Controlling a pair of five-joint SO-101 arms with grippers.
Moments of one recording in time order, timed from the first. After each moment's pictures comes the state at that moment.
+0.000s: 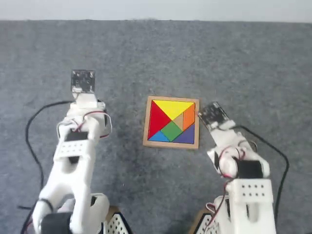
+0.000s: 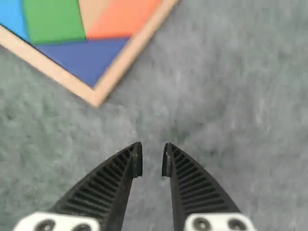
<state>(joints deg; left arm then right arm) -10.6 -28.2 67.5 14.4 -0.3 -2.7 -66.7 72.6 62.5 30.9</state>
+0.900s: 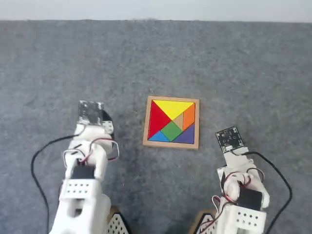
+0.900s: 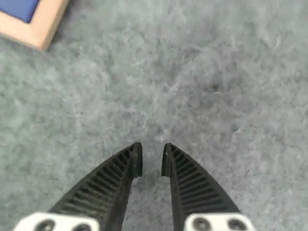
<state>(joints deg) -5.7 -61.7 92.2 13.5 -0.3 9.1 -102.3 95.4 74.5 30.9</state>
